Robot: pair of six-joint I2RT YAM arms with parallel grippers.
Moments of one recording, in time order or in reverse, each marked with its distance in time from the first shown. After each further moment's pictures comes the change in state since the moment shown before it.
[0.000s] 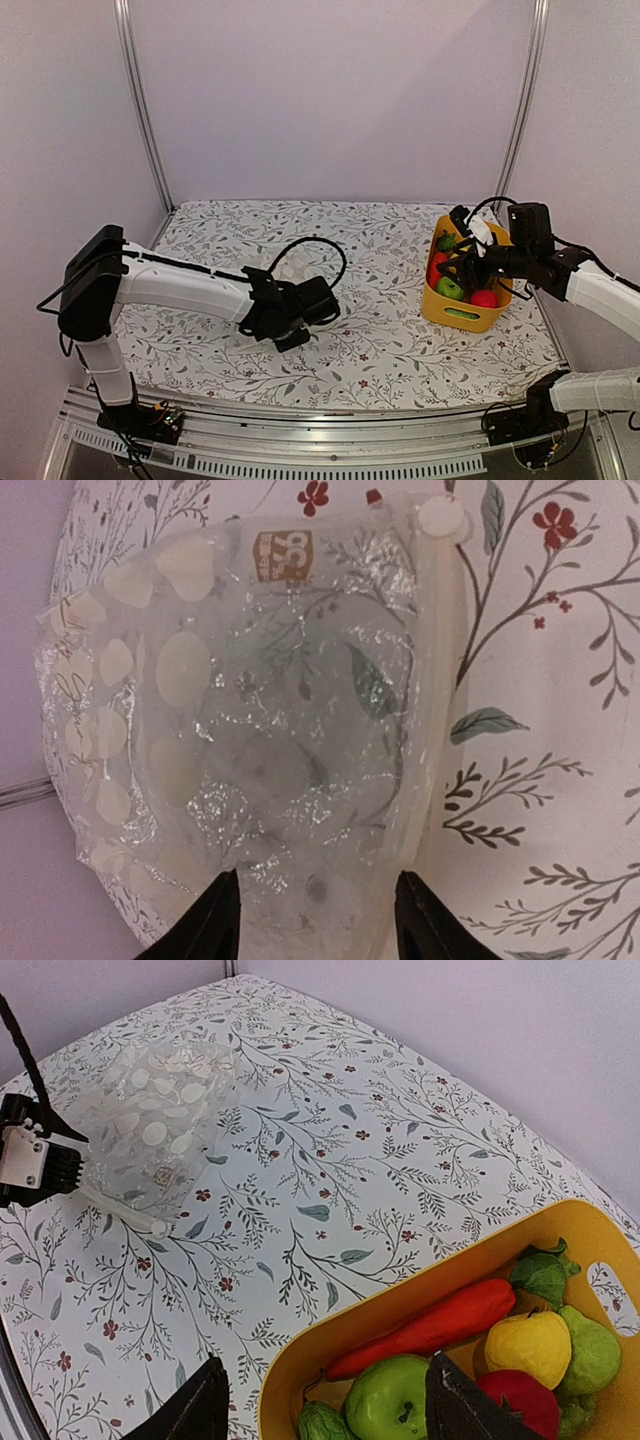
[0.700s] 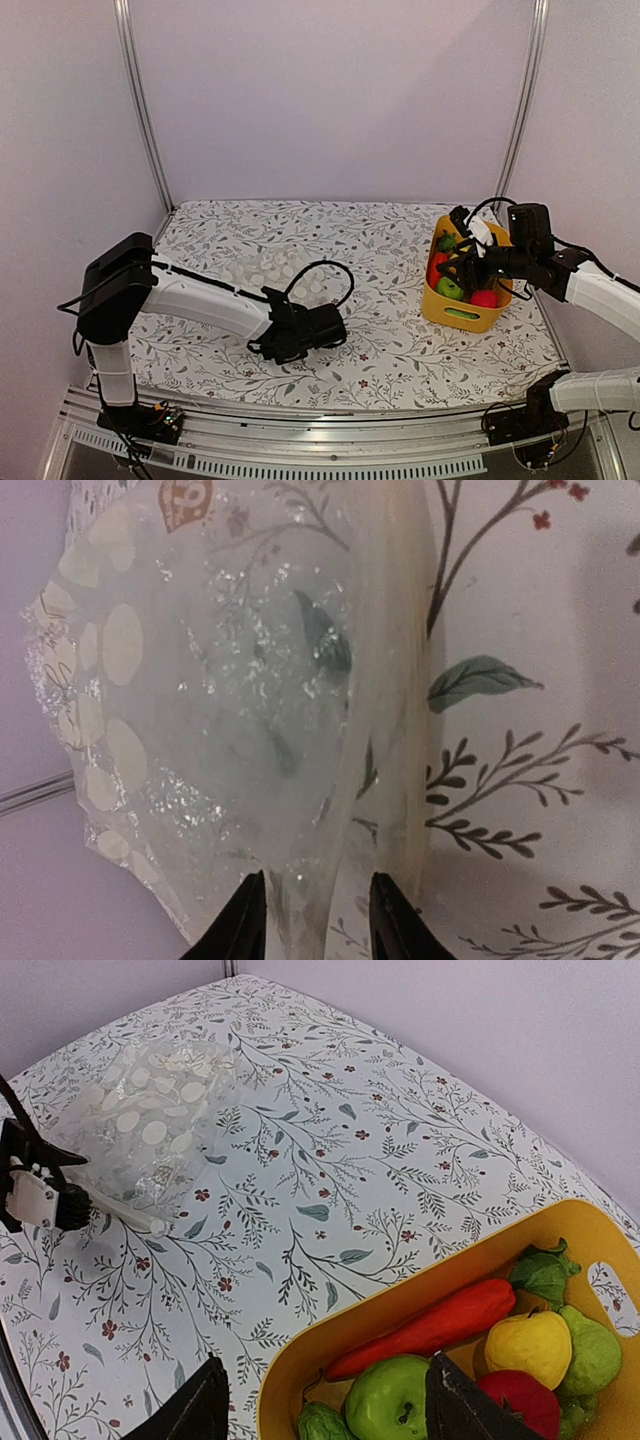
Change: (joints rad) left arm -0.060 0.097 -0.002 -0.033 -0.124 -0.009; right arm 0.000 0.000 -0.006 0.011 0.001 0.000
